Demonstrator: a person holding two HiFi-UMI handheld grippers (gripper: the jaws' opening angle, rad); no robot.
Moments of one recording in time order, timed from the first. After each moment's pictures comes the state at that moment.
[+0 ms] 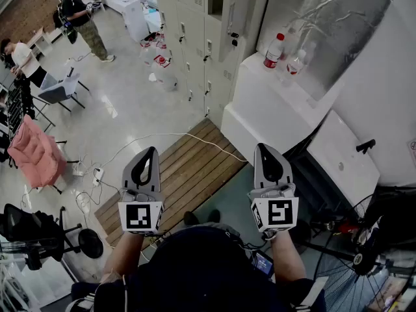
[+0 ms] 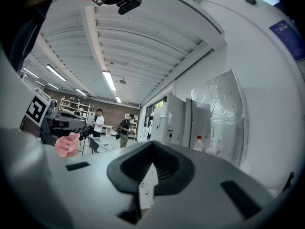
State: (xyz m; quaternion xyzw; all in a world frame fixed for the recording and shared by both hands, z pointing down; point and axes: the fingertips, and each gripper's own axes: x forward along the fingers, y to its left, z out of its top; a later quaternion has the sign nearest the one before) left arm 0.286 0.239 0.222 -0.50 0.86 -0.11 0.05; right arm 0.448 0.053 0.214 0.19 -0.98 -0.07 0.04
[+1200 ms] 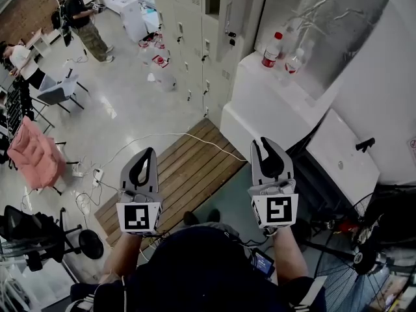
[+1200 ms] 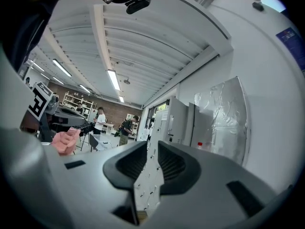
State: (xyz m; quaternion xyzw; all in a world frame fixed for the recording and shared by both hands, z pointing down) left arm 0.284 0.239 0.223 -0.50 0.86 -0.11 0.04; right arm 0.441 0.048 0.204 0.18 -0.98 -0.11 0.03
